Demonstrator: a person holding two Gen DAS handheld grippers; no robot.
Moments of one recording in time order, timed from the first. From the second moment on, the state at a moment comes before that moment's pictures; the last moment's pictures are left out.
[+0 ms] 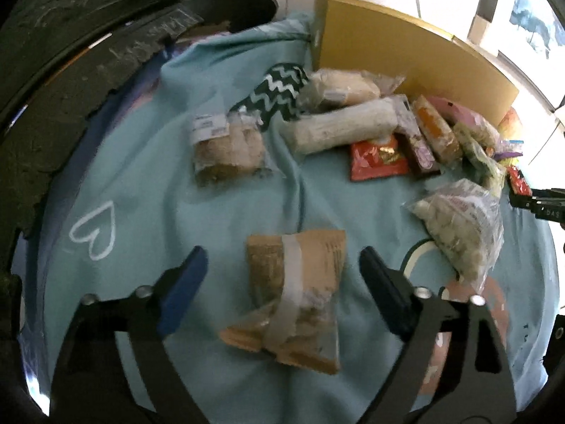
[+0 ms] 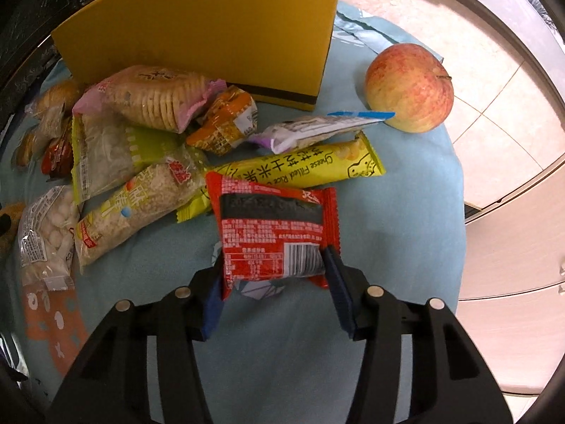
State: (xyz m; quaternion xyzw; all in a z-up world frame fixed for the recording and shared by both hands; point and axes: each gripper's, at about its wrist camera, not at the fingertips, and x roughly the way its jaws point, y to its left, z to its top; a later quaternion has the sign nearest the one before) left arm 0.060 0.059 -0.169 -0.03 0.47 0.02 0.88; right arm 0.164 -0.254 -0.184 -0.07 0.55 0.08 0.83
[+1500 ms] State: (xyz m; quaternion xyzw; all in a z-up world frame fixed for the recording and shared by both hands) left arm 0.231 -0.024 0.011 -0.01 0.32 -0.08 0.94; right arm 0.235 -0.228 0.027 -0.01 0.38 0.13 0.91
